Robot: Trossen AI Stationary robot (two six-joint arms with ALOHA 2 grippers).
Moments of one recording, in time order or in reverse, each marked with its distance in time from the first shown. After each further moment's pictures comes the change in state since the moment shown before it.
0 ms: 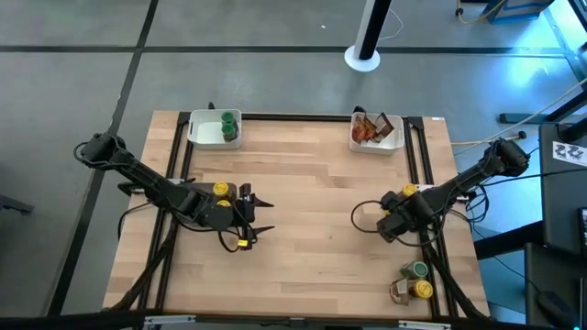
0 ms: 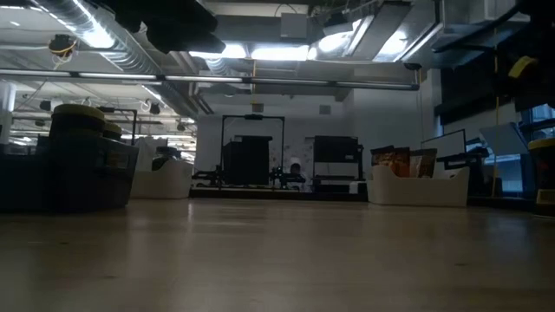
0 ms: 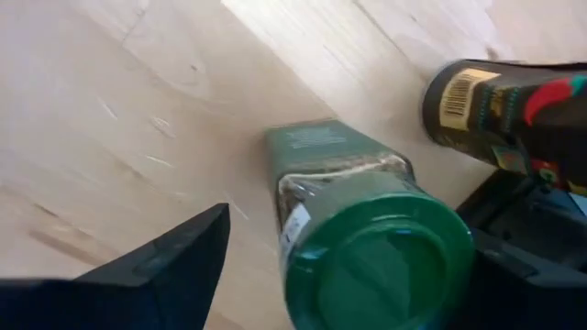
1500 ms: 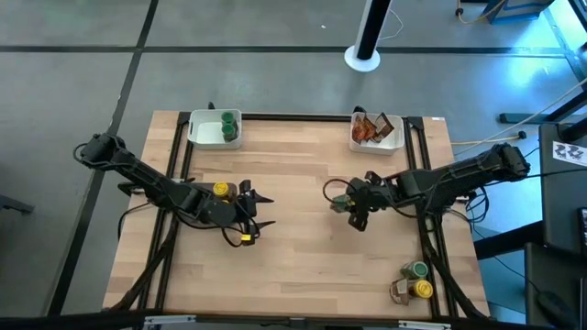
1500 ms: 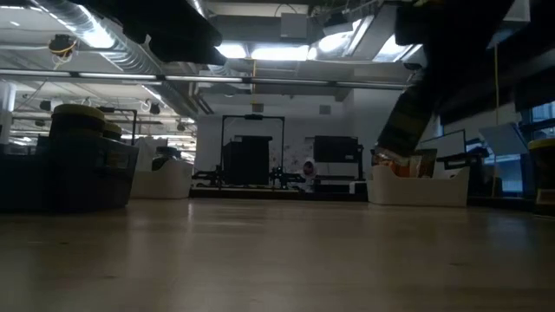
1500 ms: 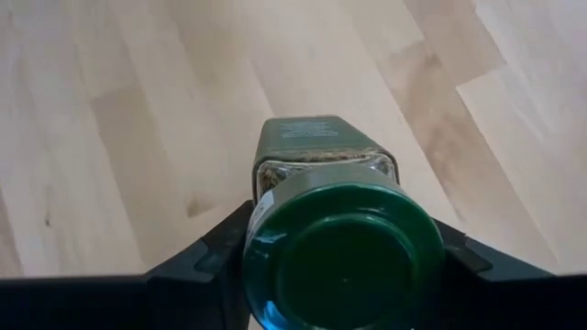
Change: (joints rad) left arm 0.040 0.001 -0.018 0.006 -0.001 -0.031; right arm -0.300 0.057 0.170 0.450 0.170 -0.753
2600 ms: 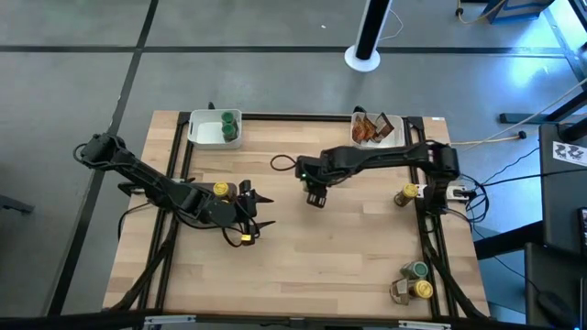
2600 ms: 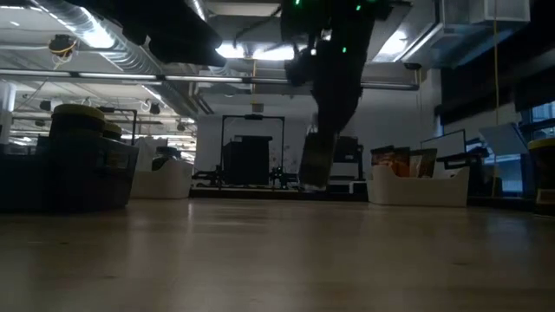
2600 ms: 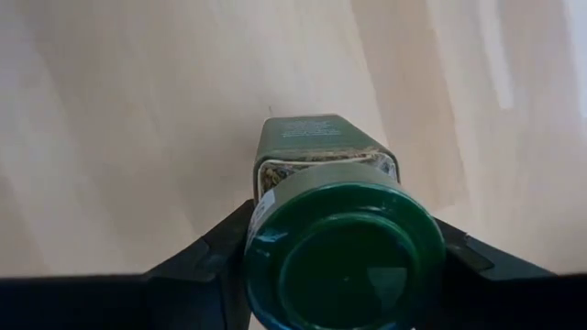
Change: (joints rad) left arm -0.001 0.000 0.000 -0.008 0.000 0.004; right arm -0.278 0.614 0.593 -0.221 -0.107 -0.392
